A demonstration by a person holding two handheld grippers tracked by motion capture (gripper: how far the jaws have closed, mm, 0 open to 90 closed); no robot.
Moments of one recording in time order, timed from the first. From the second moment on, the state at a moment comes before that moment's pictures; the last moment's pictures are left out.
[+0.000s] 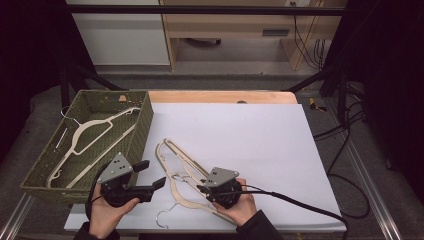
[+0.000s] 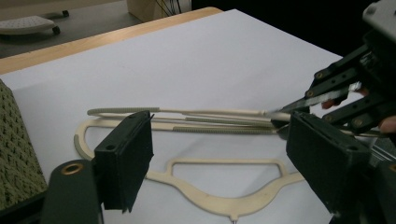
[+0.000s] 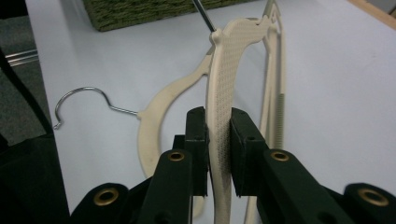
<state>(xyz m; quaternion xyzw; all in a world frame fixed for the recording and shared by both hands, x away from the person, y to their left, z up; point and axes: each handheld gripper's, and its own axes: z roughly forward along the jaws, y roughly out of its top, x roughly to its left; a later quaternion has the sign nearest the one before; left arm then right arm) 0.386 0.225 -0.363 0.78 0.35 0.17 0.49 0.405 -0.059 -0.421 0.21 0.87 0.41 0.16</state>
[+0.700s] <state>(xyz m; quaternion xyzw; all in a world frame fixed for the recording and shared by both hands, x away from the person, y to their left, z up) 0.393 0.219 -0.375 0.79 0.34 0.17 0.48 0.421 -0.115 -0.394 0.28 0.83 0.43 0.21</state>
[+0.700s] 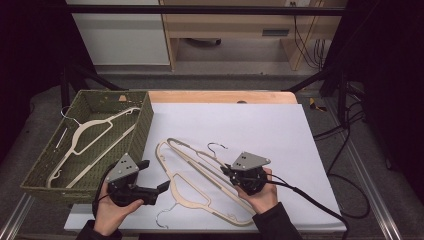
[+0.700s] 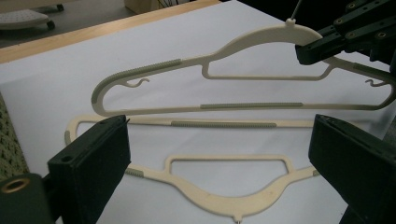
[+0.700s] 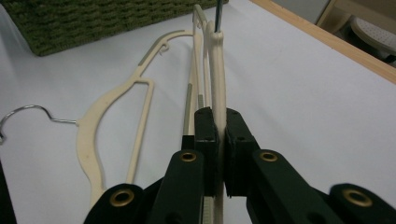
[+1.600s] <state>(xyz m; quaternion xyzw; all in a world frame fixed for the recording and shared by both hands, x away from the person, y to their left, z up) 0.439 0.154 -0.381 0.84 0.24 0.13 0.46 0.415 -0.119 -0.389 0.22 0.85 0.47 0.12</state>
